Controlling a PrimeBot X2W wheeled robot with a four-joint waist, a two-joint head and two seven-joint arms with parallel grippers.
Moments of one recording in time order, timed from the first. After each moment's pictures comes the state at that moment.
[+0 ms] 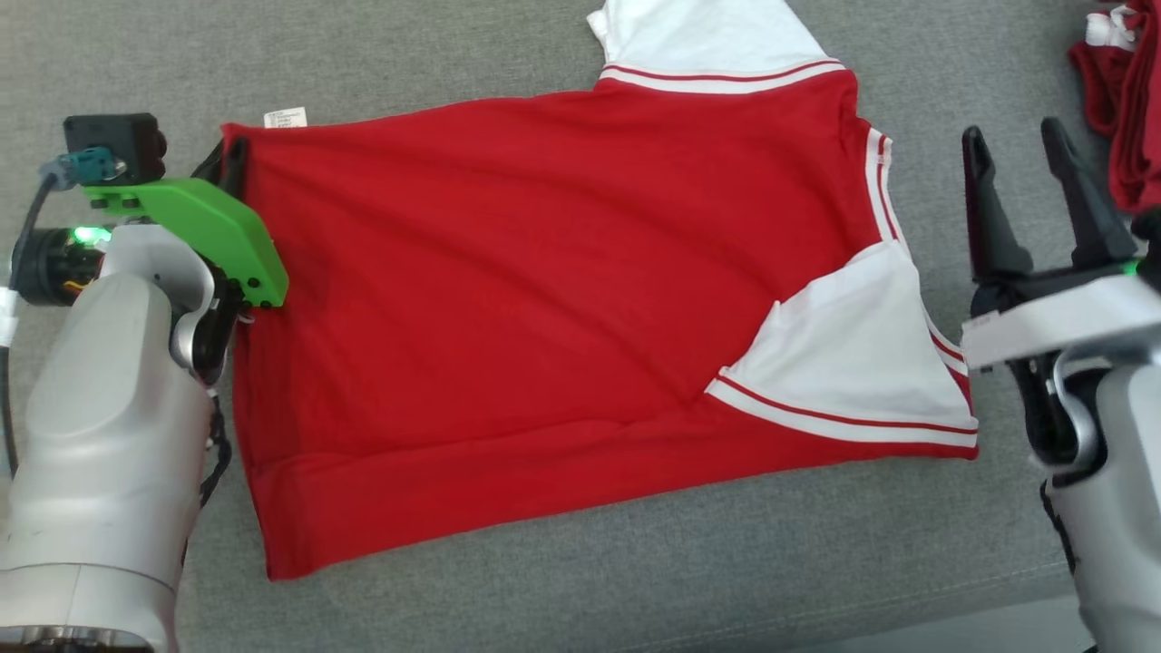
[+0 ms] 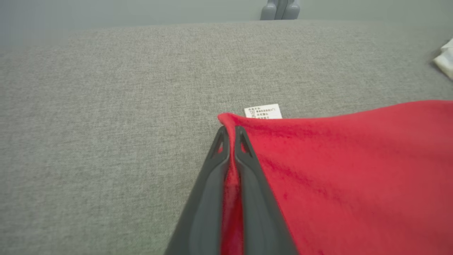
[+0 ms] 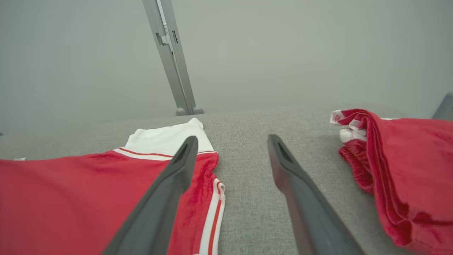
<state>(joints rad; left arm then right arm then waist) -0.89 0.24 -0.26 0.90 -0.45 -0.13 0.04 -0.39 -0.24 0.01 0.11 0.35 0.13 -0.15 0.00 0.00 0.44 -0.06</state>
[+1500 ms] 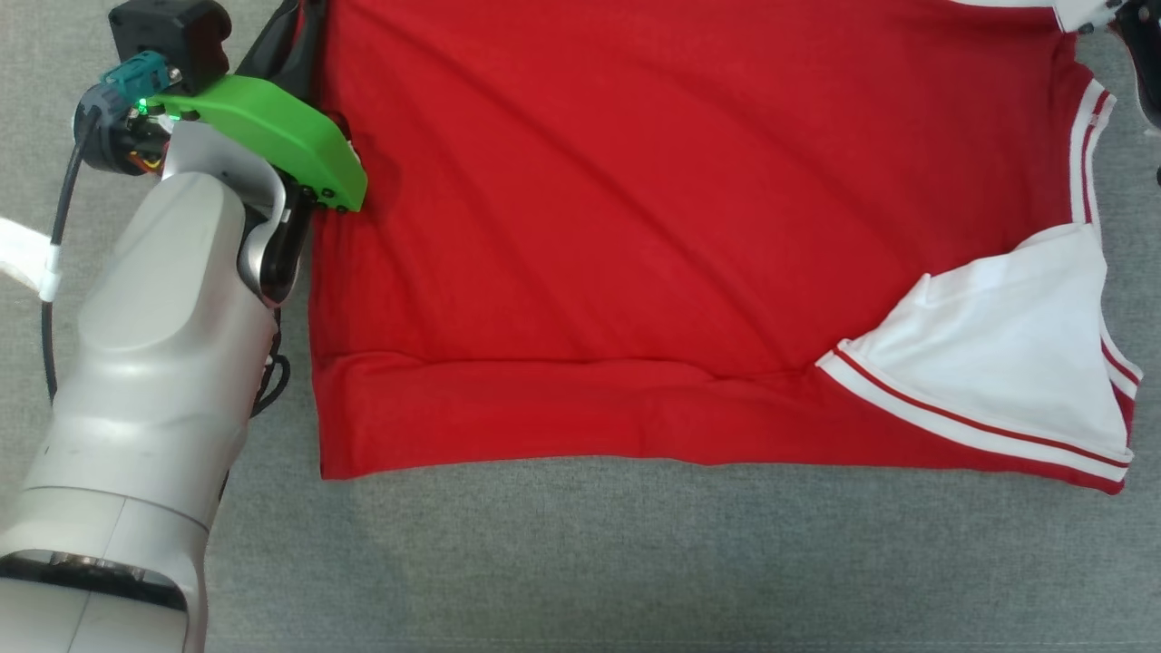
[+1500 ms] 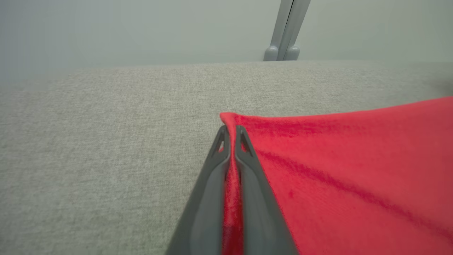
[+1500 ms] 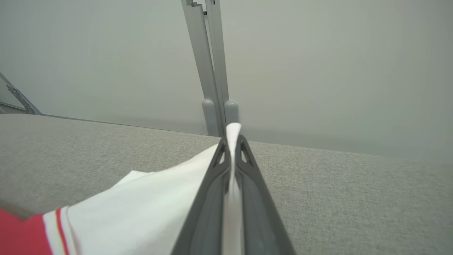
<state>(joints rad) -1.05 0.19 -0.47 0.88 -0.58 -0.13 -0.22 -1.18 -0.47 0.42 0.72 0.60 0.13 -0.08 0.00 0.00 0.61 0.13</state>
